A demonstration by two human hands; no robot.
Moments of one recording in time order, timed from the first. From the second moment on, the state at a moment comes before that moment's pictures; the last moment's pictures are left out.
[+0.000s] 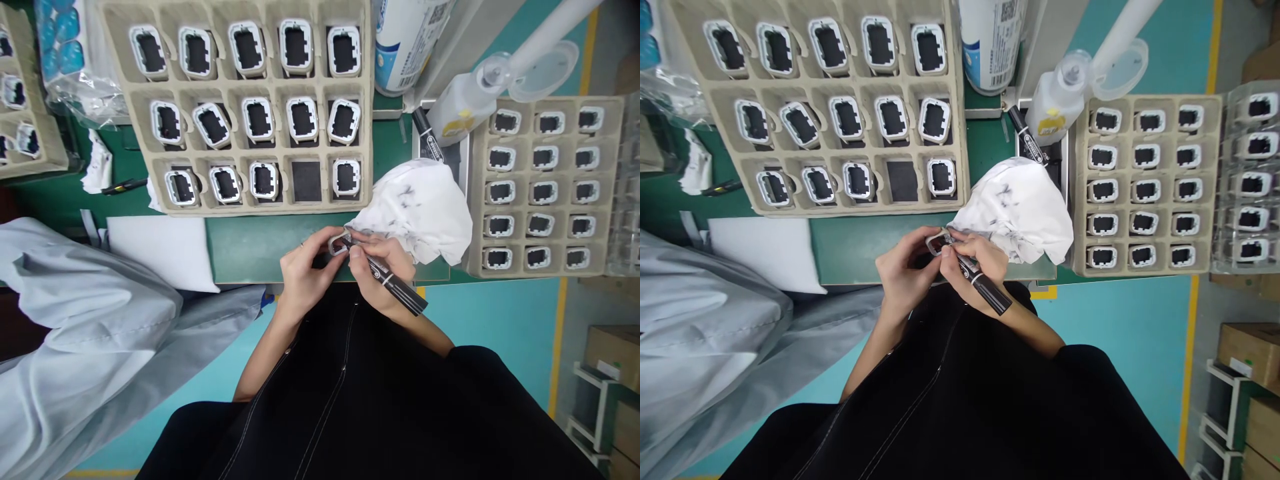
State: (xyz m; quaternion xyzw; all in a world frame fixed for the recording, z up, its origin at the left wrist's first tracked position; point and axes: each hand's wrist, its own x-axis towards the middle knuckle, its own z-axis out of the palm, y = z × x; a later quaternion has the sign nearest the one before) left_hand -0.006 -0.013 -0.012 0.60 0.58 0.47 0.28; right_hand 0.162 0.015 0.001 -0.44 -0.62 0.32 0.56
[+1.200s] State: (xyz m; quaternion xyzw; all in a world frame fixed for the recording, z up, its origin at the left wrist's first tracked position) left_hand -0.006 -0.005 -0.005 0.44 0.56 0.53 0.46; right_hand 0.159 0.017 0.003 -0.44 -0.65 0.27 0.55
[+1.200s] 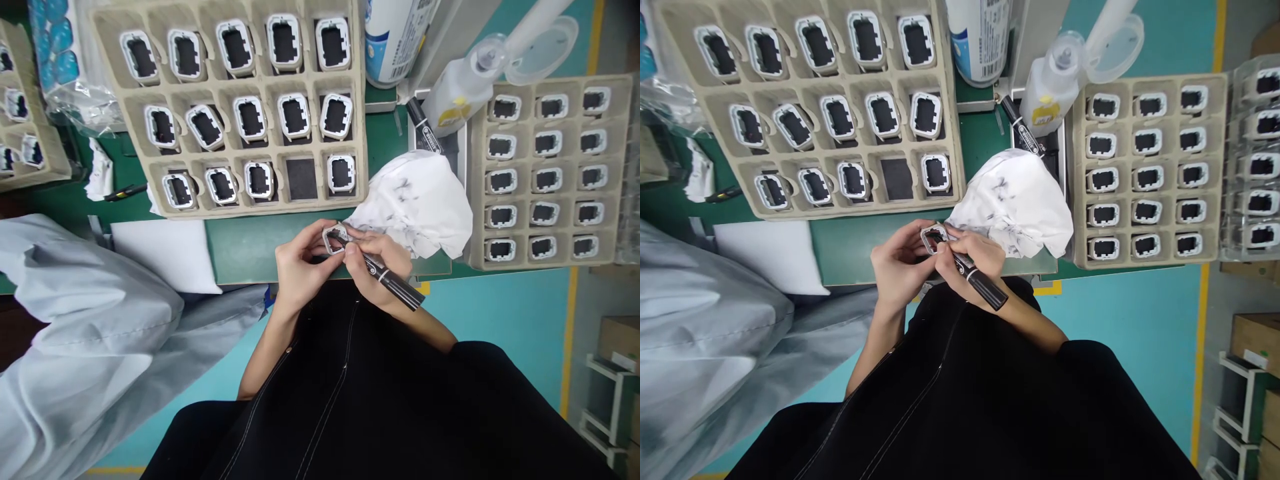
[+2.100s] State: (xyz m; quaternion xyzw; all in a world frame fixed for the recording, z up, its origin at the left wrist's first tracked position) left_hand -0.004 -0.014 -0.009 0.55 0.59 0.48 0.35; right_hand 0.158 0.019 0.007 -0.46 -0.66 0.23 0.54
